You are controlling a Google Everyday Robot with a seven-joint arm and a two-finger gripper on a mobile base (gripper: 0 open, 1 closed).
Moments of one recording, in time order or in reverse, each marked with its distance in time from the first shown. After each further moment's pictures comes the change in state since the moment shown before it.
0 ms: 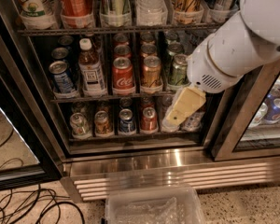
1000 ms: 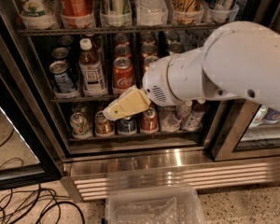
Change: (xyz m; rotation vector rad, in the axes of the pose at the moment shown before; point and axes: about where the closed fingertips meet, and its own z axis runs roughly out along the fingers) arm -0.095 0.029 0.047 0.010 -0.408 0.276
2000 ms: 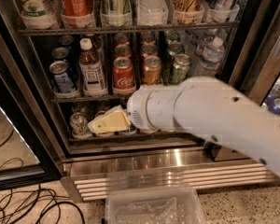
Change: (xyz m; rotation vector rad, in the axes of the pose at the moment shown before) arm 0.028 0.025 0.049 0.043 -0.052 0.152
